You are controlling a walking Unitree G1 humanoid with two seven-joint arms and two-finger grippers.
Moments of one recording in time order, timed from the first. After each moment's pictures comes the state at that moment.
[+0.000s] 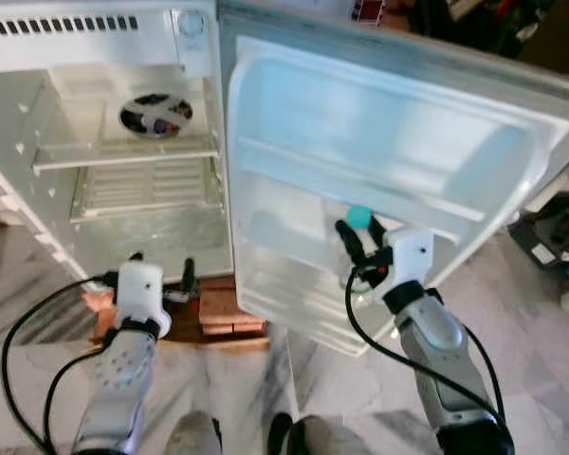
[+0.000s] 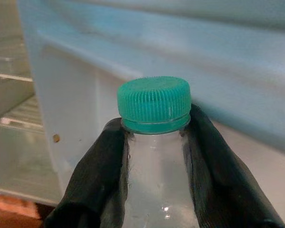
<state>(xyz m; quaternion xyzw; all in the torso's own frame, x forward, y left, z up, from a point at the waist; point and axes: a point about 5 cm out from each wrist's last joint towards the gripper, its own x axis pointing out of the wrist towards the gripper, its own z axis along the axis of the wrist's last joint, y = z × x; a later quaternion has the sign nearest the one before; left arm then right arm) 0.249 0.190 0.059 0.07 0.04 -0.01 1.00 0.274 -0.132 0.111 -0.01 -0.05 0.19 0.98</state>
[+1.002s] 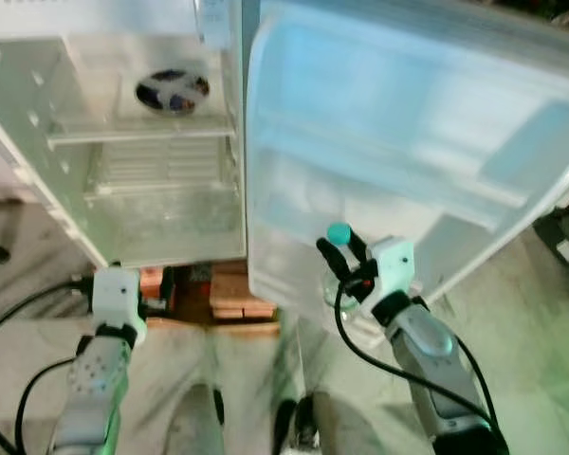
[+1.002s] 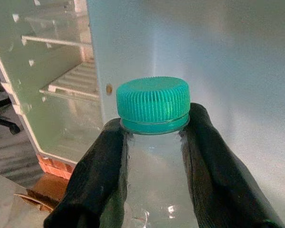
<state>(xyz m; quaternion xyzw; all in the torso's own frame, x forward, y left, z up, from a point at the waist) 0.245 0.214 0.064 0.08 0.06 0.01 0.99 0.269 -0.120 0.102 0.00 -0.03 0.24 0.97</state>
